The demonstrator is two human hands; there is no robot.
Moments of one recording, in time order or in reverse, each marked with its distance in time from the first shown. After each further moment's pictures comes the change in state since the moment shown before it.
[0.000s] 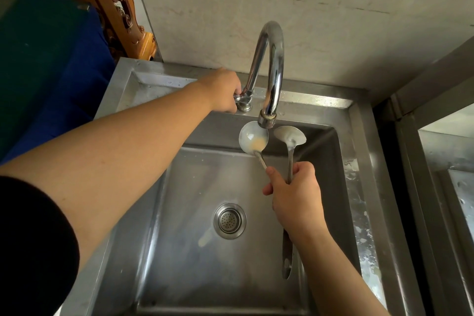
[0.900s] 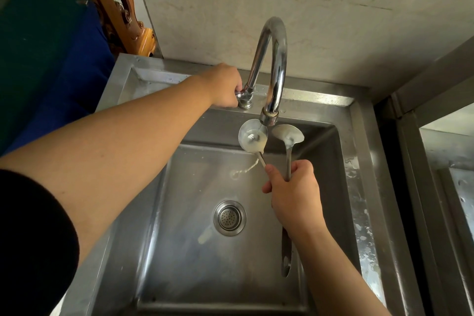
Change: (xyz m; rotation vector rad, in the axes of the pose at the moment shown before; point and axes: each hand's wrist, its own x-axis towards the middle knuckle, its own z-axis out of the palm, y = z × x) left_hand 0.005 -0.005 -0.001 0.030 -0.011 0.029; right_hand -0.003 -0.003 0.002 -0.015 -0.002 -0.005
